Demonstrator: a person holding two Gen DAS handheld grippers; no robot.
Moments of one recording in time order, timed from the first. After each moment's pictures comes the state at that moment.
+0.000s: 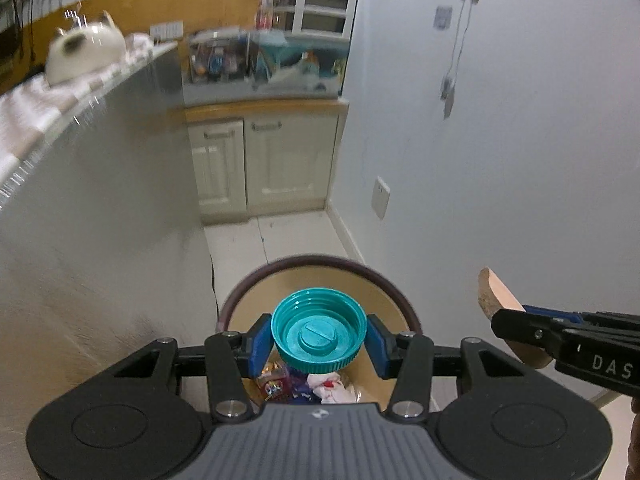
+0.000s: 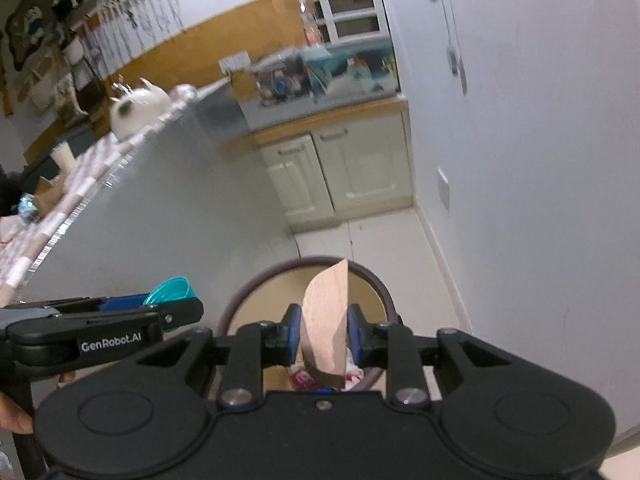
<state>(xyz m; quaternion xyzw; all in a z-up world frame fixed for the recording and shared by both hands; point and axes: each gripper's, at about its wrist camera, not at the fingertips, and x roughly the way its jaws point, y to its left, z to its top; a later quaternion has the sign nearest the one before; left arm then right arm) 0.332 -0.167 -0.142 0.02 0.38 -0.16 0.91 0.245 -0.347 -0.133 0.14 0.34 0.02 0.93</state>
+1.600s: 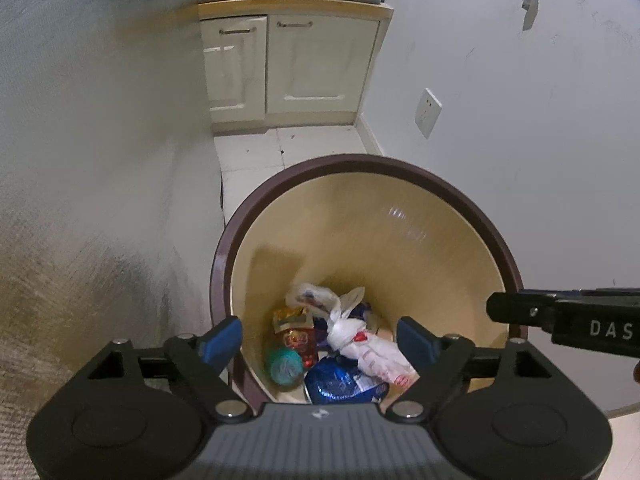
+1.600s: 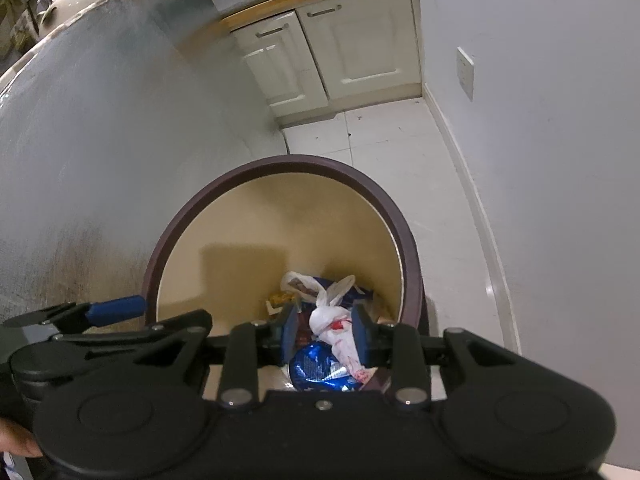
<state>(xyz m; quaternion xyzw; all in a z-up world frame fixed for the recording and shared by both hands) 0.413 -0.158 -0.257 0.02 0.49 -0.12 0.86 0.371 -0.336 -0.242 0.14 0.49 0.05 0.86</state>
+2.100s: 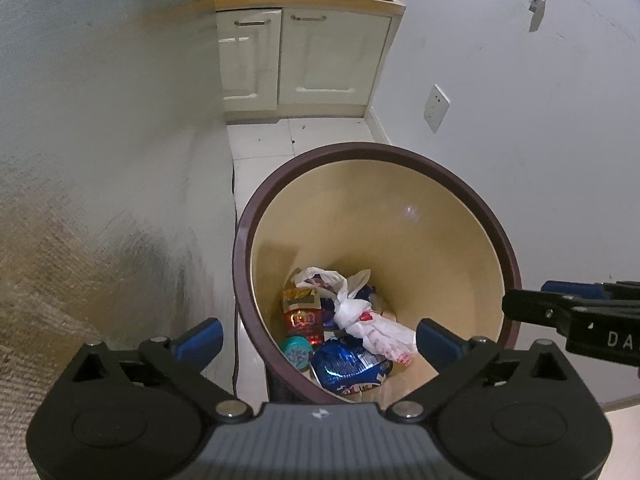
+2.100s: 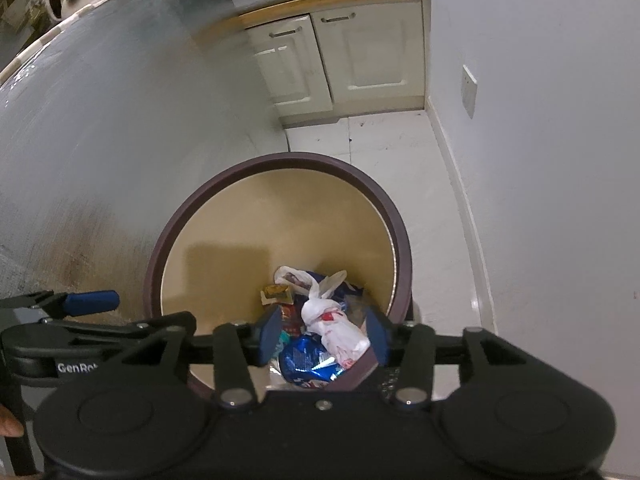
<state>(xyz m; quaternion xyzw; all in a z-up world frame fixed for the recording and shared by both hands) 0.394 -0.145 -0.242 0.01 0.51 -0.11 0.86 0.352 -0.330 -0.228 0.10 0.48 0.05 0.87</state>
